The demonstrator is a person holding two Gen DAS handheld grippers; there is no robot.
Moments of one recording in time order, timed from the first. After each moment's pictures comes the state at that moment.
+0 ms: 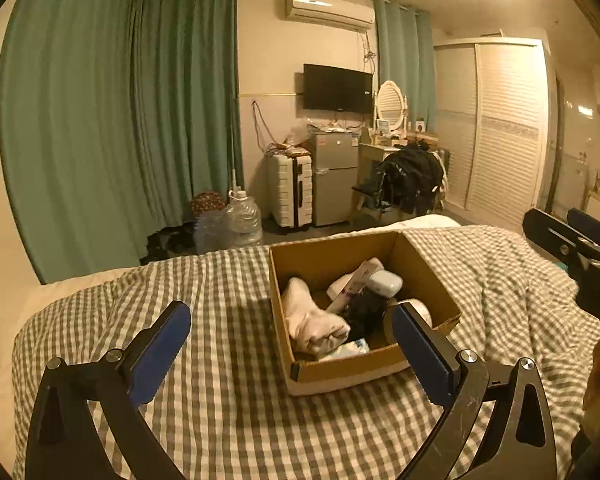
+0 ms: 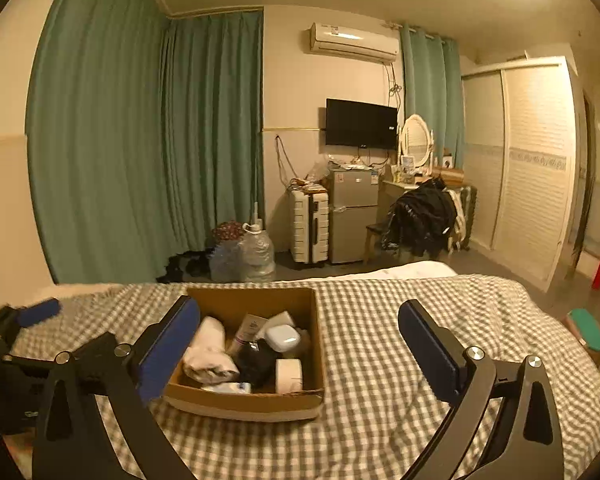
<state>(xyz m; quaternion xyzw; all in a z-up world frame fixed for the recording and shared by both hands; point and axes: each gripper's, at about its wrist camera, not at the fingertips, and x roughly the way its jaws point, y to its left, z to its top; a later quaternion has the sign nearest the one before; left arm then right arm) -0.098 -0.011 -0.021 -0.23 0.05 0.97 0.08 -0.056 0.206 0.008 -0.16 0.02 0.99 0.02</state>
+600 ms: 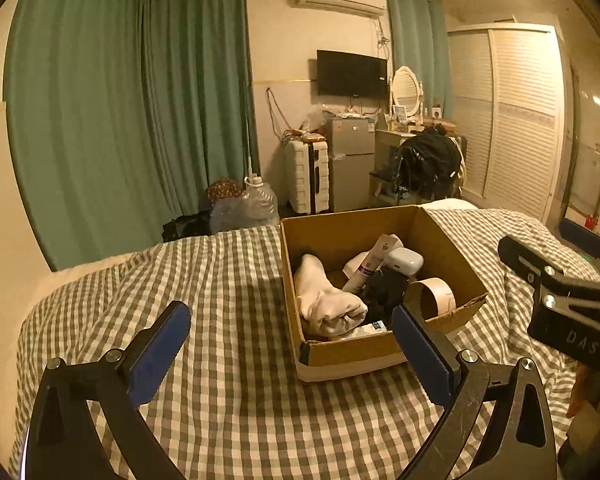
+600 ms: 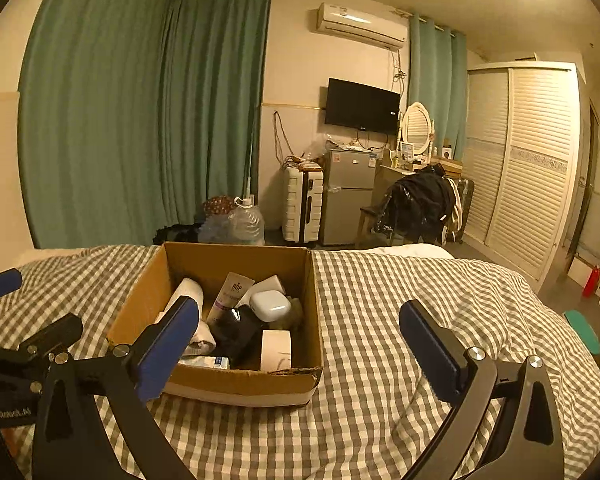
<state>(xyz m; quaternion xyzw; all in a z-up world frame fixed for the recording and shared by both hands) -0.111 -0.009 -0.049 -0.25 0.05 0.97 0.05 -0.091 0.202 -0.050 -0.19 -0.01 0.98 0.03</state>
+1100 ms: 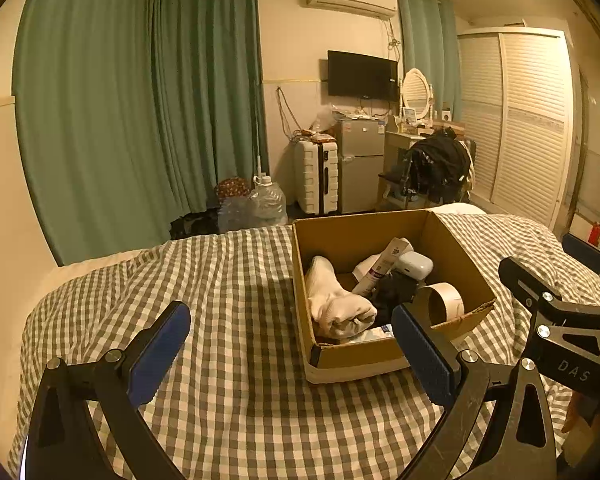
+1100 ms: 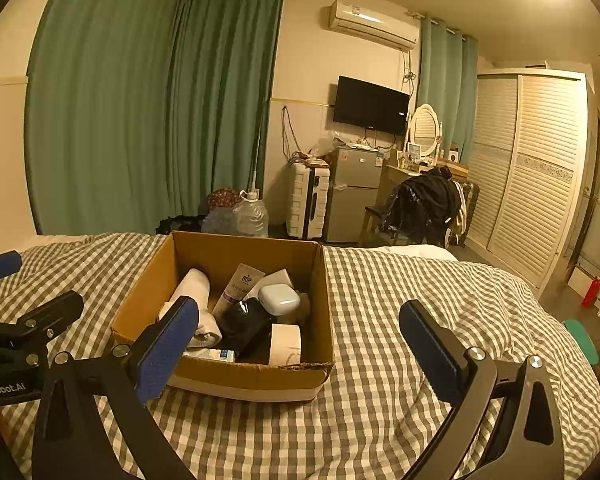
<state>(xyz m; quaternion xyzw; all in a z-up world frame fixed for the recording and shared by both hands) -0.111 -0.013 -0.049 -0.25 0.05 0.97 0.03 -0.090 0.191 -0.056 -0.20 -0.03 0.98 0.02</state>
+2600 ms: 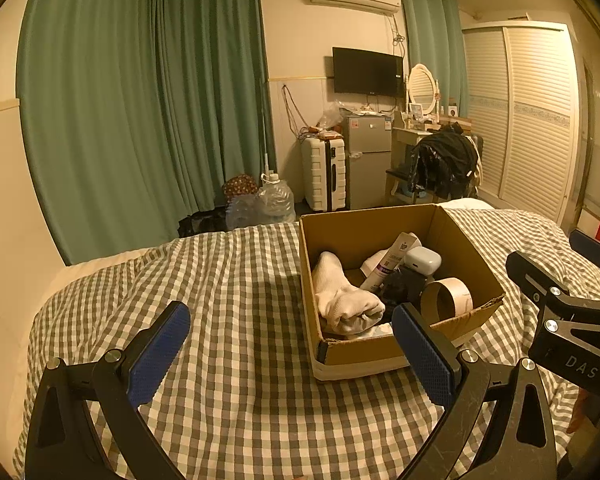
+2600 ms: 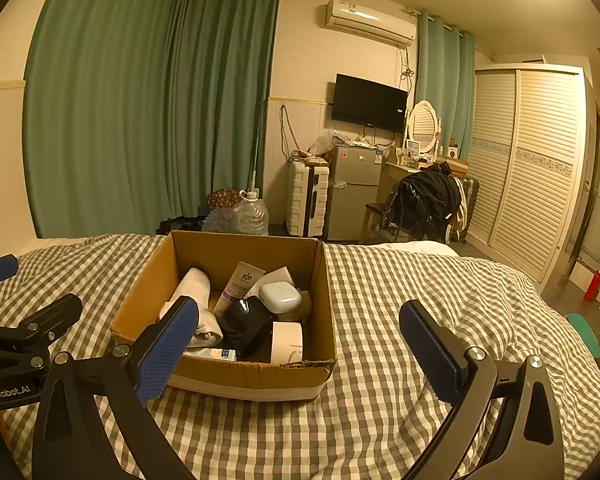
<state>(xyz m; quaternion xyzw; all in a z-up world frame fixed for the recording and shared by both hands) -0.112 -0.011 -0.052 -0.25 0.06 0.97 0.01 -0.091 0.193 -0.055 -0.21 -0.02 0.98 0.02</state>
